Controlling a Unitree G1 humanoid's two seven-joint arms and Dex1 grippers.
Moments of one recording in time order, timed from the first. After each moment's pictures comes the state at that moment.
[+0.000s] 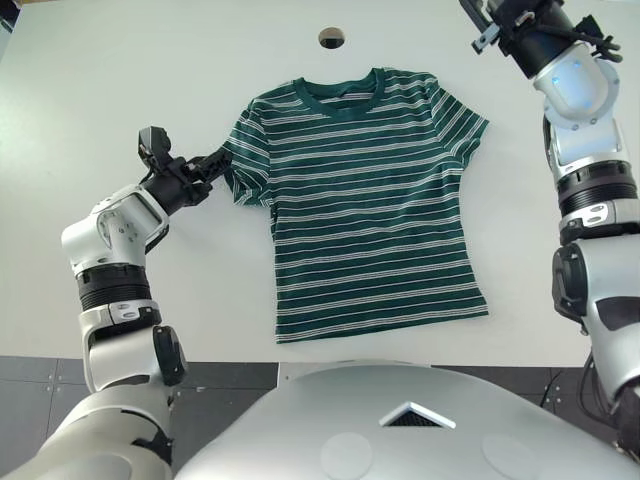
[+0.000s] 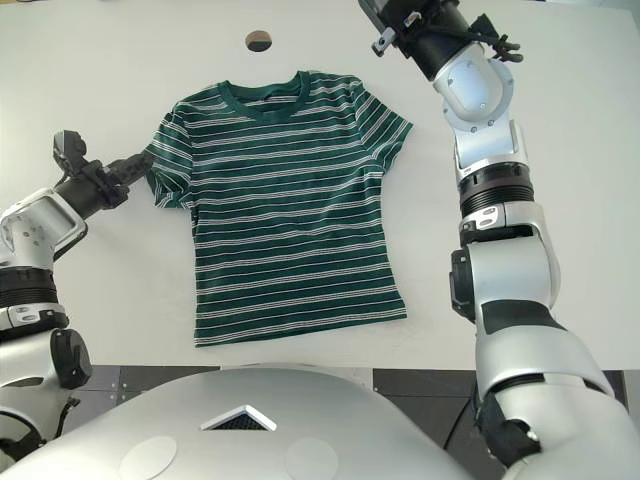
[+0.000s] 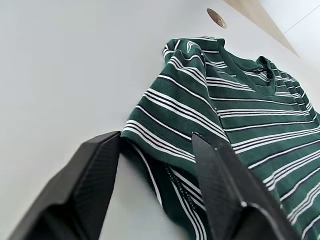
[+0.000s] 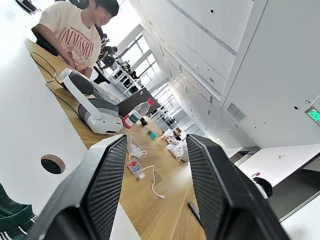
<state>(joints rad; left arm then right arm) -0.26 0.51 0.28 0.42 -0.52 0.73 -0.61 -0.79 -0.40 0.14 0.87 -0.21 -0.74 0.34</state>
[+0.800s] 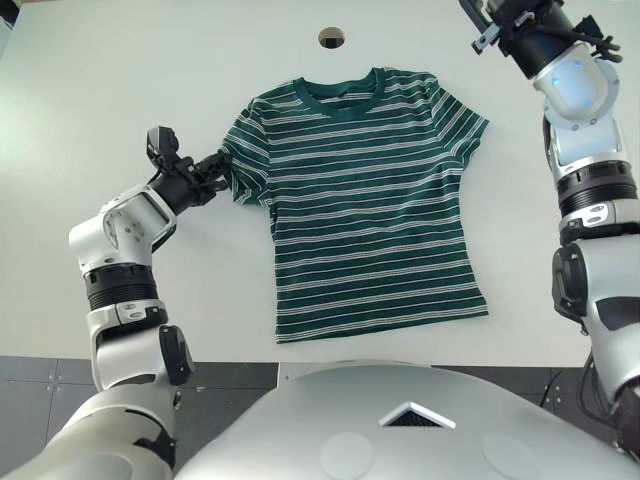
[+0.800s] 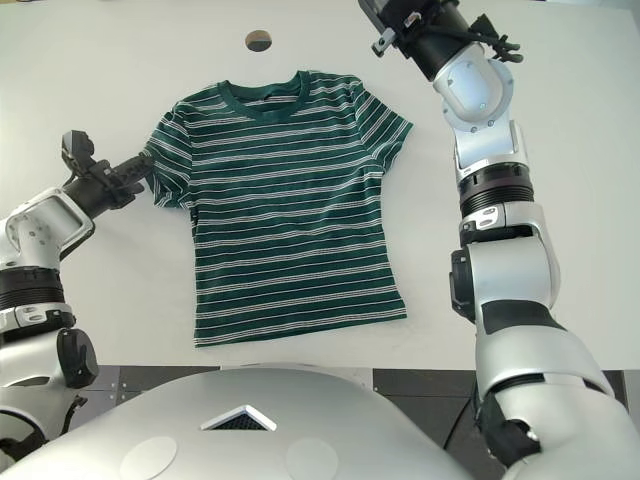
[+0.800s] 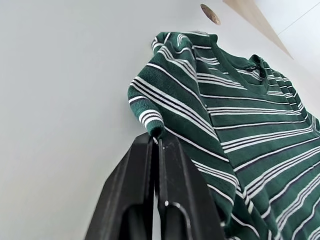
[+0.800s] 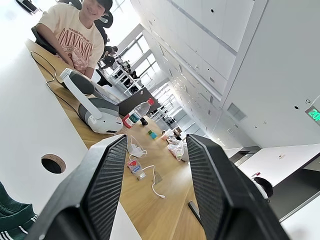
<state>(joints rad) -0.26 0.48 0.29 0.38 -0.53 0.75 -0.60 -0.79 -0.40 0.14 0.87 -0.21 -0.74 0.34</state>
